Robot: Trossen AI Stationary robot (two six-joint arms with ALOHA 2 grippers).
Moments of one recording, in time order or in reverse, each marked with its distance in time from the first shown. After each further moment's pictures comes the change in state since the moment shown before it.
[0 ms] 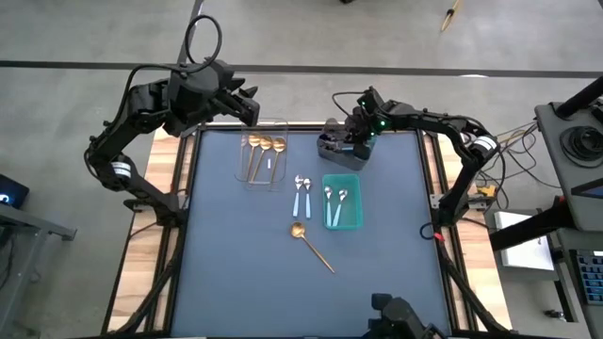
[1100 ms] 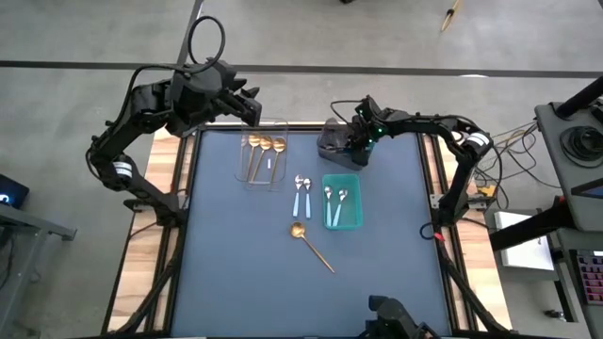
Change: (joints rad) left arm 0.000 0.010 0.000 0.001 0.001 -0.014; right arm 0.006 0.068 -0.077 0.101 -0.005 0.045
